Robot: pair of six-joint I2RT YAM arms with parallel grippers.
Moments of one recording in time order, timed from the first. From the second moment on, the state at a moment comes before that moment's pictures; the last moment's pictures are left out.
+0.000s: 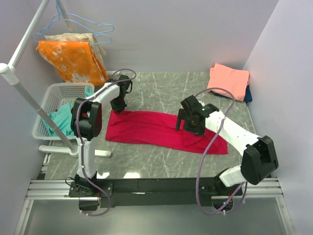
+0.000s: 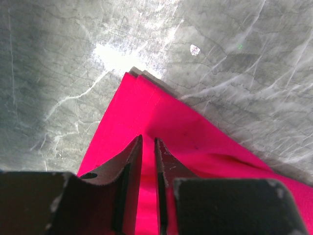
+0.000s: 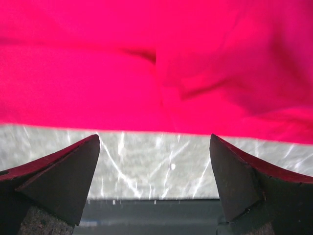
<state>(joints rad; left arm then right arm) -0.31 2.14 1.71 -0.96 -0.38 -0.69 0.54 1.42 1.07 -0.87 0.13 0.76</state>
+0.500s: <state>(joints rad) -0.31 2.14 1.72 -0.96 -0.39 -0.67 0.28 1.61 1.12 -0.76 0.23 0.64</state>
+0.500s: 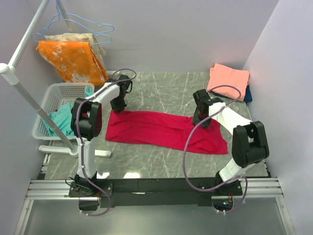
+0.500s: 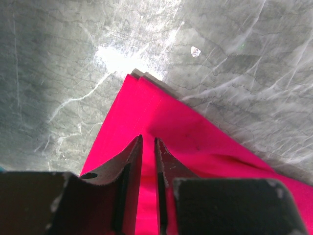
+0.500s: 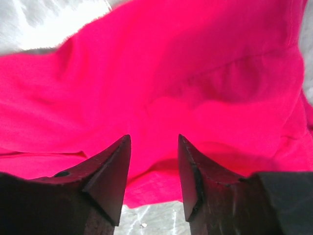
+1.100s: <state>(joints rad) -0.31 2.14 1.72 -0.96 -0.39 -0.67 0.43 1.45 0.86 -0.79 0.11 0.75</state>
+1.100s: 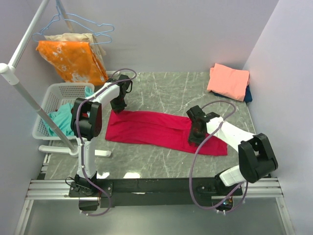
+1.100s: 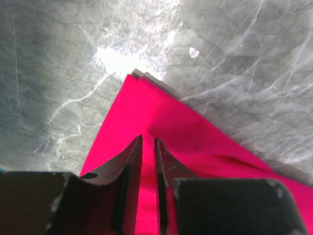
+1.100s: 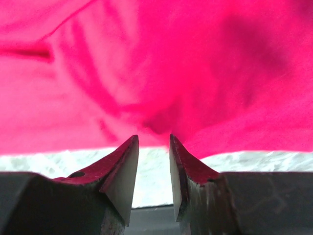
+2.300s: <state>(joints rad) -0.29 2.09 1.67 -0.96 -0.42 -0.67 0.07 1.93 1.29 -0.98 0.29 0.50</state>
